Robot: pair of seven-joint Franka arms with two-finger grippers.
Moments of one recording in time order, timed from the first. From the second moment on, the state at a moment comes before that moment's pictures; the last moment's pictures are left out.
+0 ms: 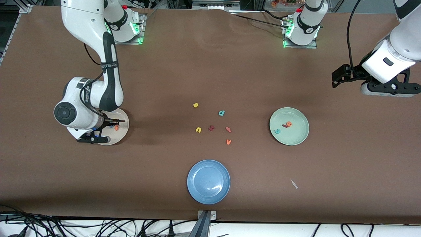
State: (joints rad) left arm -0.03 0.07 -0.12 -1.53 0.00 1.54 -0.10; right arm 0.80 0.66 -0.78 -1.84 0.43 2.10 -0.17
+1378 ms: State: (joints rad) left arm 0.01 0.06 -0.11 -1.52 0.00 1.50 -0.09; right arm 0.36 0.42 -0.32 -1.63 0.18 1.83 0.00
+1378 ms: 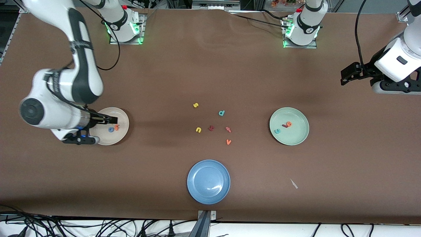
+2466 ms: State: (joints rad) left arm 0.01 0.06 -0.11 -1.52 0.00 1.50 -0.09; right arm 0.06 -0.03 -0.04 -1.70 0.03 1.49 0.00
